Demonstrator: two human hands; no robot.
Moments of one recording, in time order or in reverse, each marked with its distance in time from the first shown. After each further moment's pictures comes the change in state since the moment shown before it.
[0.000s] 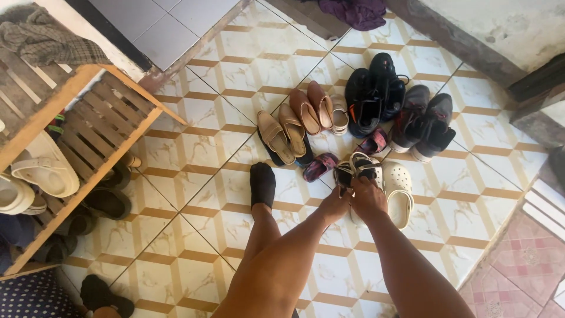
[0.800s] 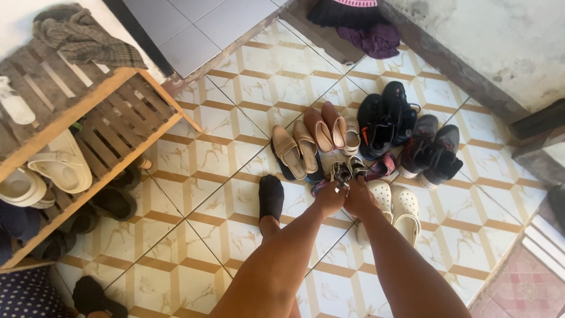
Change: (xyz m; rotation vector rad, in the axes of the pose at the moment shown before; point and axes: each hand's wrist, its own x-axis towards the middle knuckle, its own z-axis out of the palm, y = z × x) left_hand 0.056 -0.009 -0.056 0.125 0.278 0.241; right_hand 0.061 -0.046 0.010 0.107 -0.218 0.155
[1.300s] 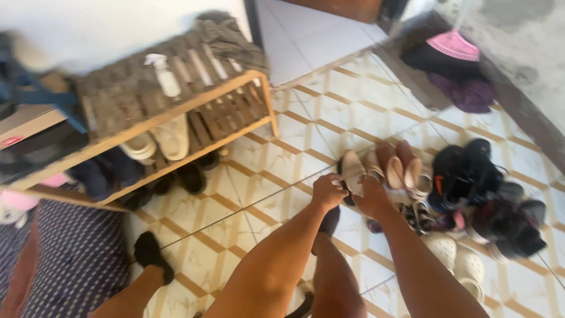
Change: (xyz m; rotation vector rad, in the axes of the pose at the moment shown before) left_hand -0.035 -0.016 -0.219 -0.249 0.393 -0.130; right_hand 0.061 -0.145 0.041 -0.071 0.024 -0.524
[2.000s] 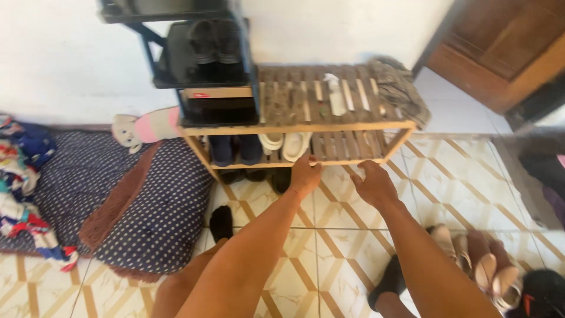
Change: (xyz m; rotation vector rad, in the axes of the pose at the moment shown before) left_hand -0.030 -0.050 -0.393 -0.019 0.663 0.082; right_hand 0.054 -0.411 -0.013 -0.036 -0.044 -0.345
